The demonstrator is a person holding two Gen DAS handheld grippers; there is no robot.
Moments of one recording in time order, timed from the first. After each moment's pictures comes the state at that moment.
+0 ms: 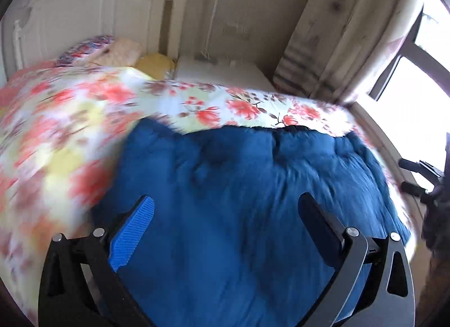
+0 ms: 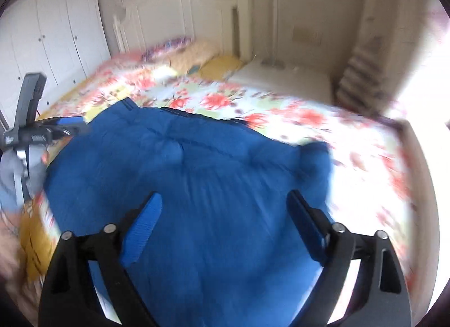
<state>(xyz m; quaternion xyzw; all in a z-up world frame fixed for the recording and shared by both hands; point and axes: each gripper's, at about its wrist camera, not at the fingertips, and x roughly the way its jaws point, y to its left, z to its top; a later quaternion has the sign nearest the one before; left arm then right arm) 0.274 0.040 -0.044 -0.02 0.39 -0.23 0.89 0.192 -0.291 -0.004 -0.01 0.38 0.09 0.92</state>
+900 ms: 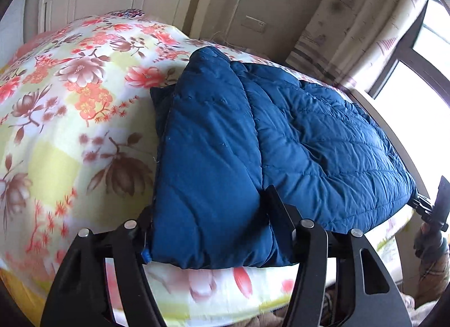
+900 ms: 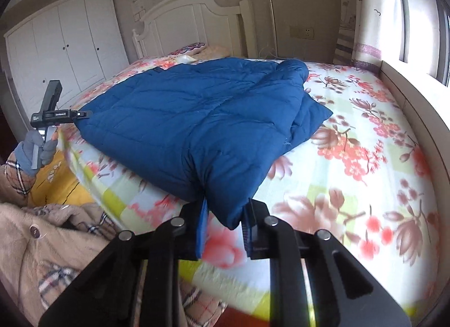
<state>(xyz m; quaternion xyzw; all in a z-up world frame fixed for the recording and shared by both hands) 0.160 0.118 -0.116 -0.06 0.41 -0.22 0.88 0.002 -0.335 -0.093 0.03 0.35 0.14 0.93</state>
